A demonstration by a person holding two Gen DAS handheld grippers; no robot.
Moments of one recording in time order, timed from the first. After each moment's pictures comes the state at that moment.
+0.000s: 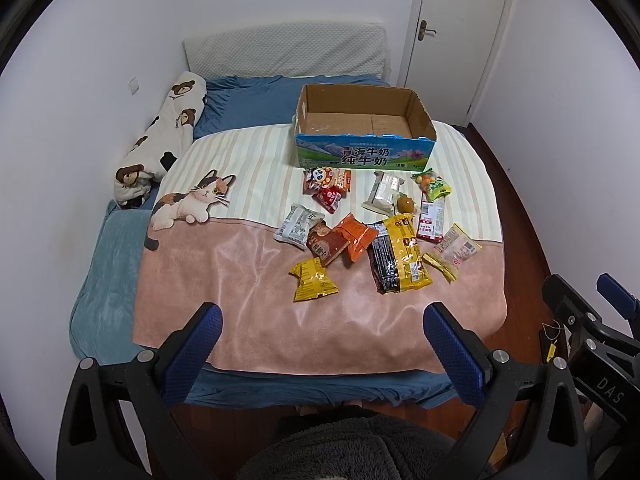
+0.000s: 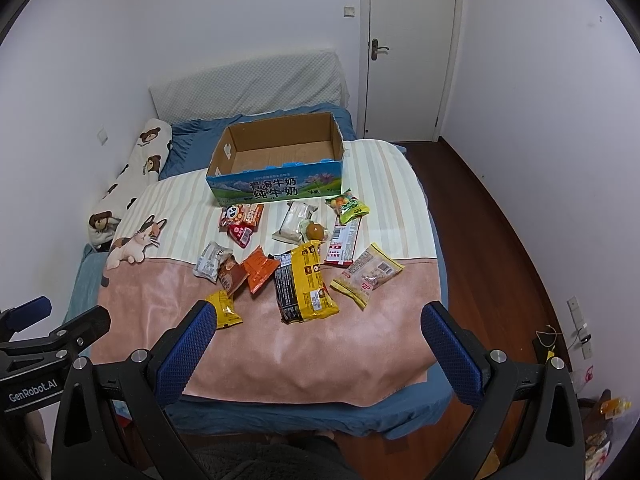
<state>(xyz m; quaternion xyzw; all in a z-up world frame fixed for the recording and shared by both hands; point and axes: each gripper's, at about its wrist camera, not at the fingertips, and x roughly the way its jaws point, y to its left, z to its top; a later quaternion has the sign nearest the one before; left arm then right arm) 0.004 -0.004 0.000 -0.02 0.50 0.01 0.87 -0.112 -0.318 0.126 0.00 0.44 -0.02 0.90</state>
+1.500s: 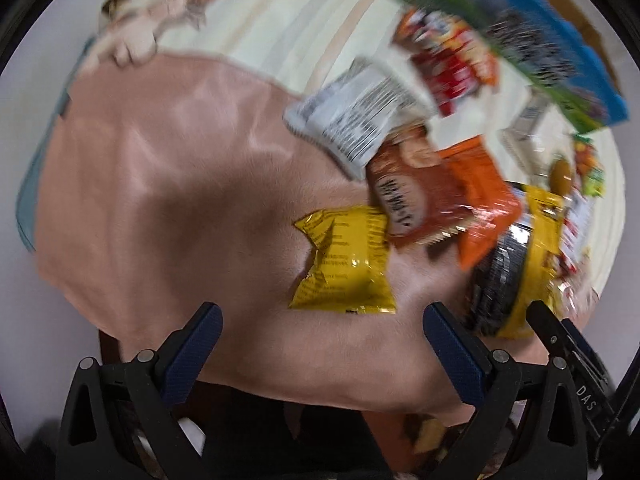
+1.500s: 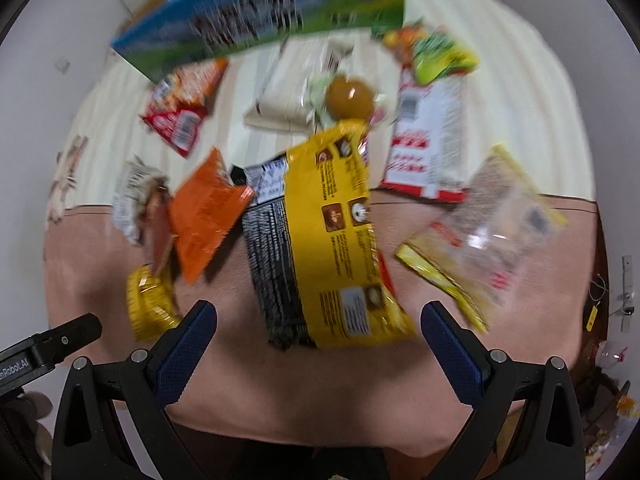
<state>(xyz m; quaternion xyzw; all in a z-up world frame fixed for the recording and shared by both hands) 0.182 0.044 -0.280 -0.18 0.70 0.10 0.69 0.115 -0.307 -0.200 0.03 0.65 0.02 0.76</state>
